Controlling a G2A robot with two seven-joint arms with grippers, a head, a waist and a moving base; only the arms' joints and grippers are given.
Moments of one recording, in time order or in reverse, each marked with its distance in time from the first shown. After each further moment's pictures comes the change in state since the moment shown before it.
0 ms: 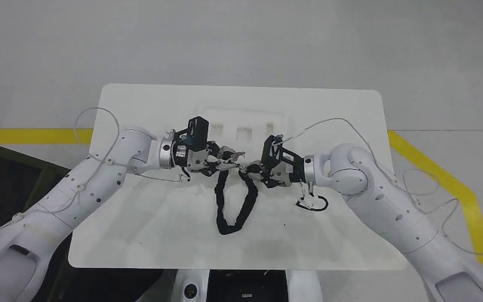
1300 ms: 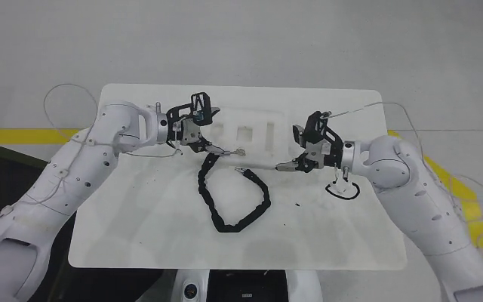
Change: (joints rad) left arm -0.054 -0.037 -0.163 -0.010 -0.038 0.096 -0.459; right arm -0.096 0.065 0.286 -0.006 0.052 -0.056 -0.002
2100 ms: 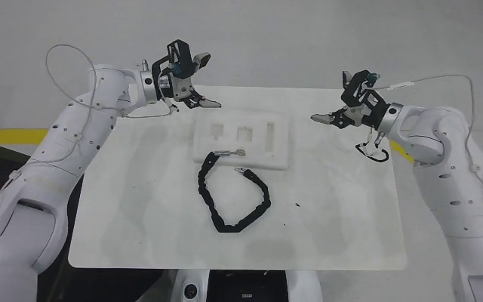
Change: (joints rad) left arm -0.231 -0.160 0.064 0.437 0.326 -0.006 0.568; right arm 0.105 0.016 0.164 0.077 -0.500 -0.003 -0.286
